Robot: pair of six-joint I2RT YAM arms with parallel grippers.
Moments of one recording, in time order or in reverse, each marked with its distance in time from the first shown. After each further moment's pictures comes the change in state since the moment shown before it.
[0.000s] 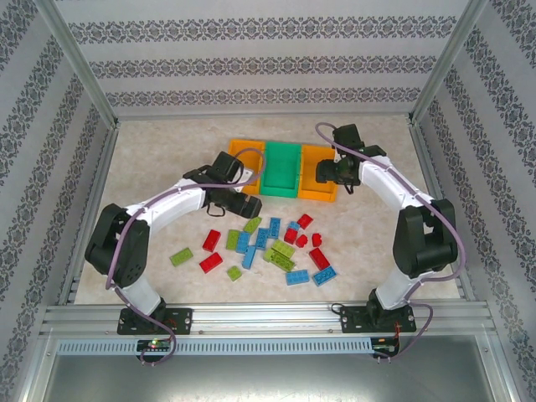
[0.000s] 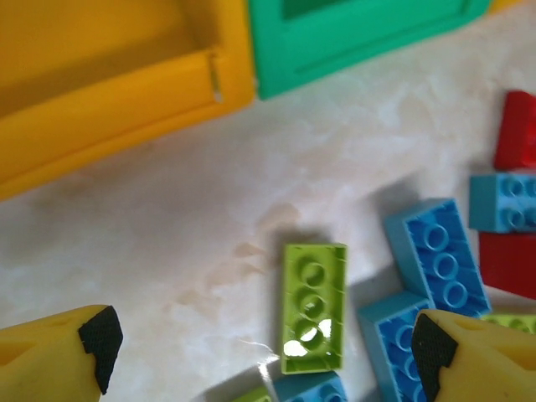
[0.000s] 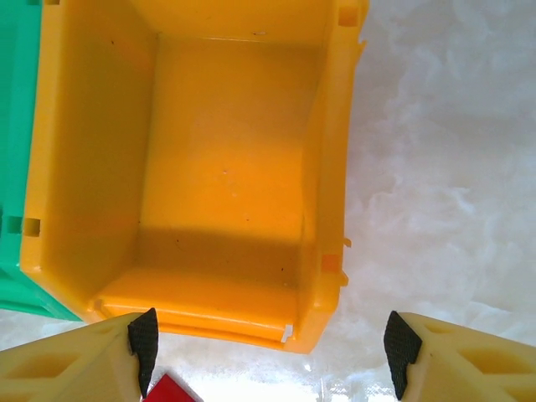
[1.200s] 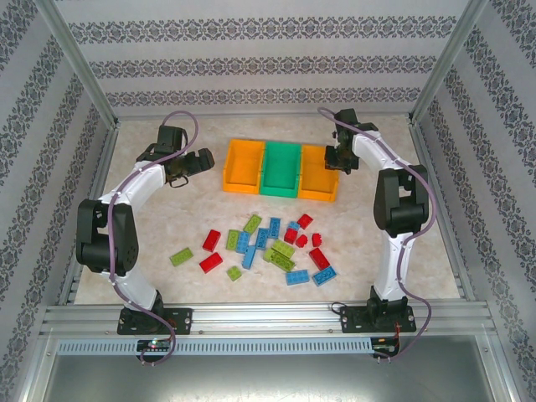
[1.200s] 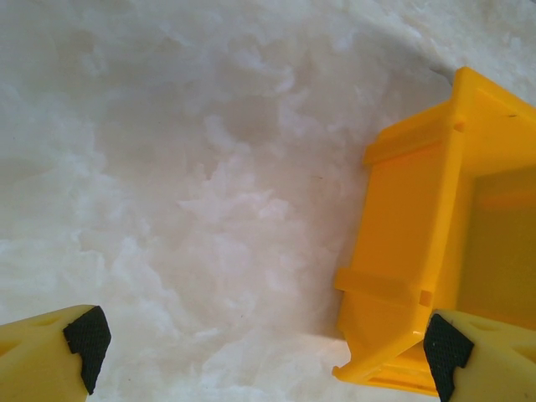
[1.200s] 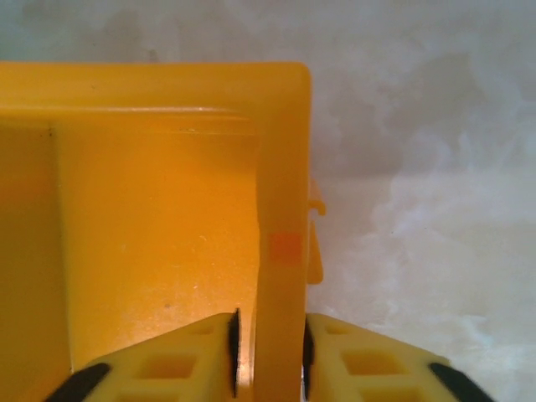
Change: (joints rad) left arm 0.414 0.029 0.078 0.143 -0.071 -0.342; right arm -0.105 0.415 0.405 -0.145 -0.053 -0.032
